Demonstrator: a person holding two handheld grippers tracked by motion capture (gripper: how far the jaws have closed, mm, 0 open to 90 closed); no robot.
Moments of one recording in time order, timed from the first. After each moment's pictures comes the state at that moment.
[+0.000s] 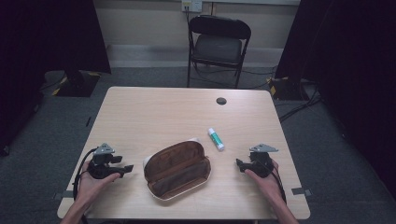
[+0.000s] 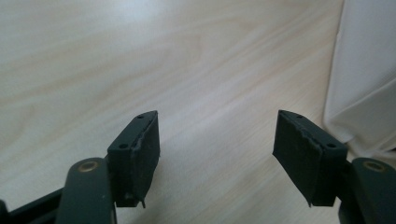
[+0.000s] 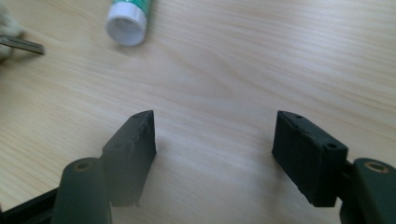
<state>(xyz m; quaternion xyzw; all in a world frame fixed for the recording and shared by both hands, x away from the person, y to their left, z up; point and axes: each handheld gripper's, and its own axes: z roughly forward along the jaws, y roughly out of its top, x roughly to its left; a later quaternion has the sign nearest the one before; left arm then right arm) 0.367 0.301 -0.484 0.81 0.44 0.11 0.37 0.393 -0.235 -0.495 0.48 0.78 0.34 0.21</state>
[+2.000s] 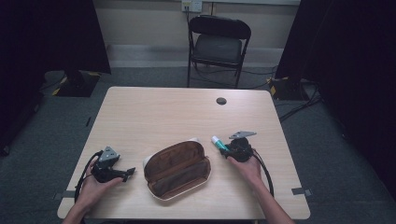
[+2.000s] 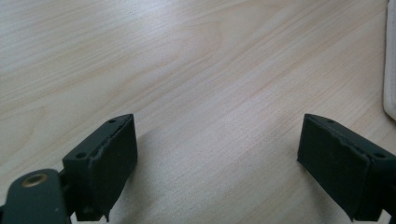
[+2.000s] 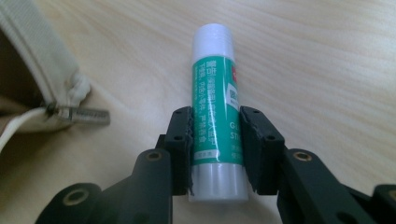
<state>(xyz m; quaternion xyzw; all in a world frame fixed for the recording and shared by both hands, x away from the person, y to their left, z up) 0.366 0.298 -0.502 0.82 0.41 0.18 0.36 0.443 -0.180 -0.490 0.42 0.82 0.36 0.14</state>
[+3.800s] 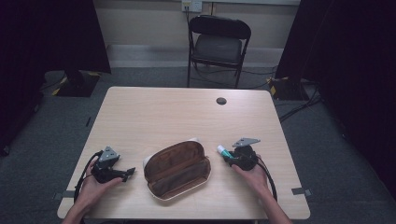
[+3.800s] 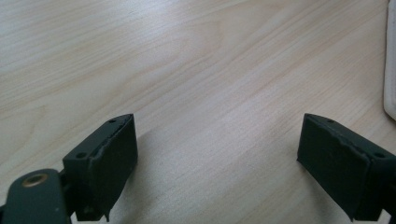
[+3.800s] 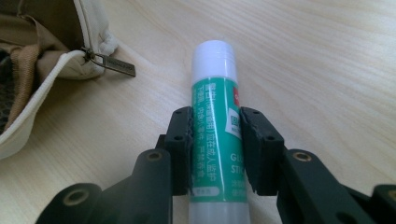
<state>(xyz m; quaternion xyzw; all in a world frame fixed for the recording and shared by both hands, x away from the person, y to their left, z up) 0.366 0.297 -0.502 0.82 0.41 0.18 0.36 0.413 -0.190 -0.485 0.40 0.84 0.35 0.15</state>
